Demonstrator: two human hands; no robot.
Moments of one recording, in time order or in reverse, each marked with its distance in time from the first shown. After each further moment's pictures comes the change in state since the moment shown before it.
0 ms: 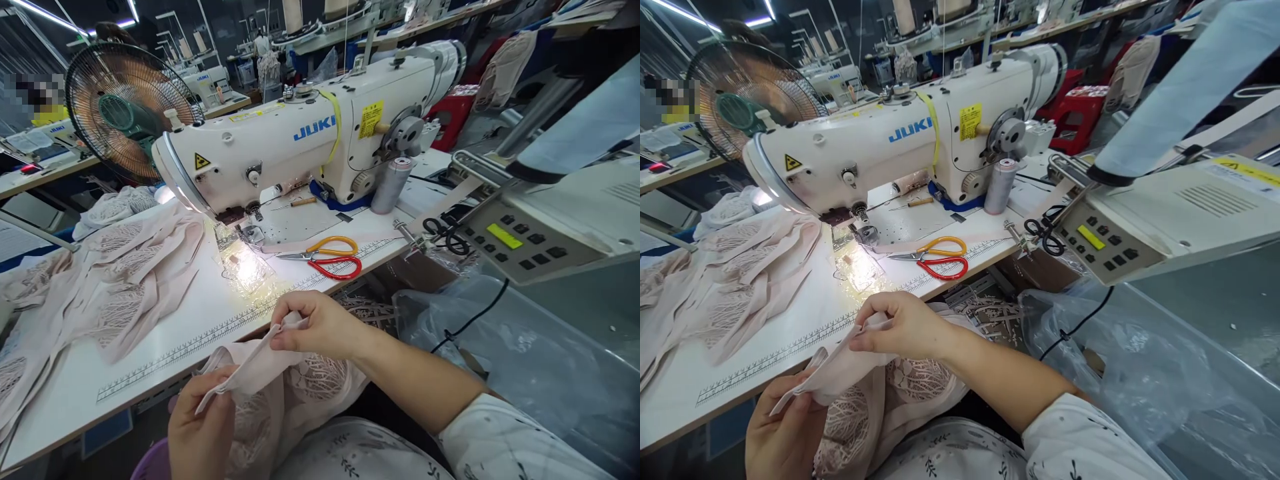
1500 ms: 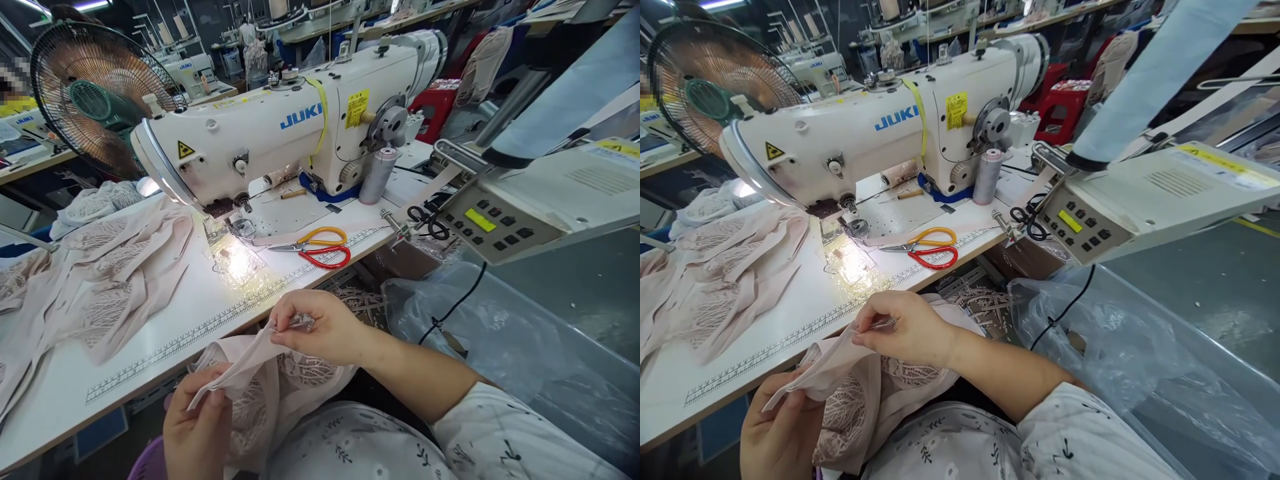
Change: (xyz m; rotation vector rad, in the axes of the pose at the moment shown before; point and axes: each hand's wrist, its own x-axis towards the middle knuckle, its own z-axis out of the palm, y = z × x) left_hand -0.012 0.001 0.002 -0.004 0.014 -0.075; right_hand -0.022 0.003 0.002 -0.282 0.119 -0.371
